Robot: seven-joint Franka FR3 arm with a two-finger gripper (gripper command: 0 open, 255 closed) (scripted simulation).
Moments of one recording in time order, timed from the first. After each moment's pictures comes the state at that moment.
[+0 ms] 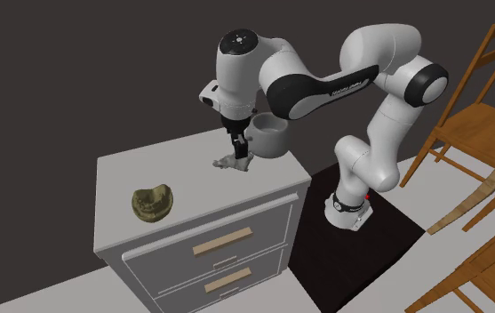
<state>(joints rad) -0.12 -0.26 -0.08 -1.84 -0.32 1.54 0.04</state>
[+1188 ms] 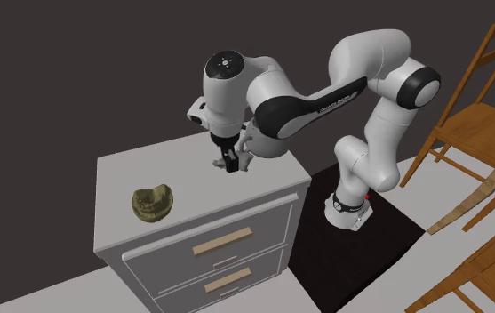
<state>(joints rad) -0.10 -0.17 -0.07 -1.82 -0.33 1.60 0.03</state>
